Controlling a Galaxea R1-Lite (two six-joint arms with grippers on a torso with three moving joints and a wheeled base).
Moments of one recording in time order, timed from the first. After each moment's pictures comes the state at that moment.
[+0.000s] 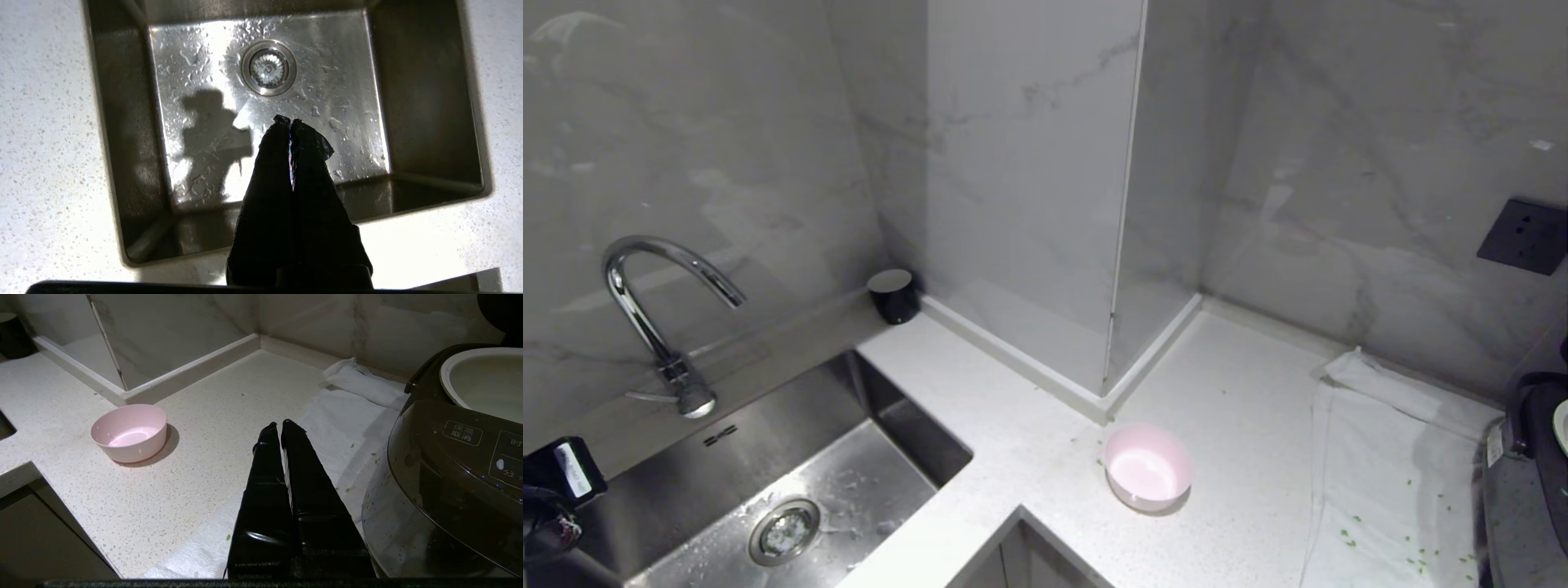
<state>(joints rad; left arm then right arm) 0.33 1.24 -0.58 0.09 0.10 -0.34 0.00 0.00 0.00 0.00 0.00 0.00</state>
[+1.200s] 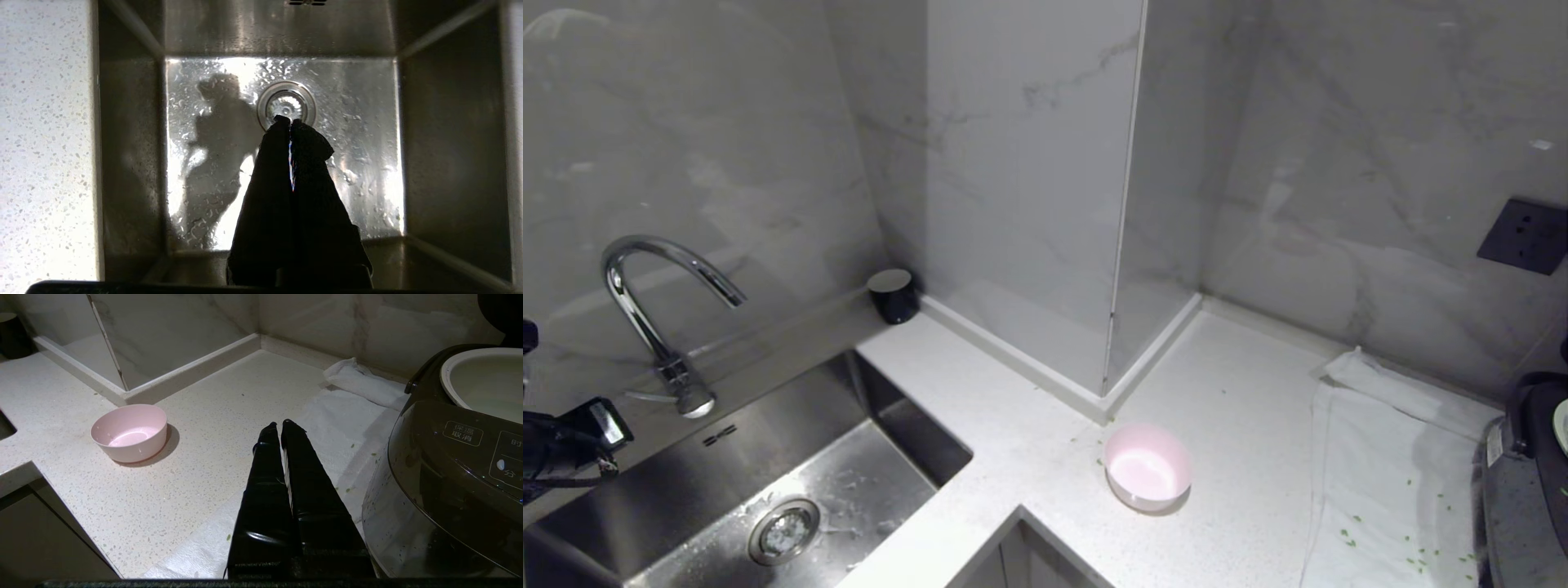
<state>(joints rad) 0.41 1.59 -0.68 -0.15 0.15 -0.35 0.00 0.00 0.00 0.00 0.00 0.00</state>
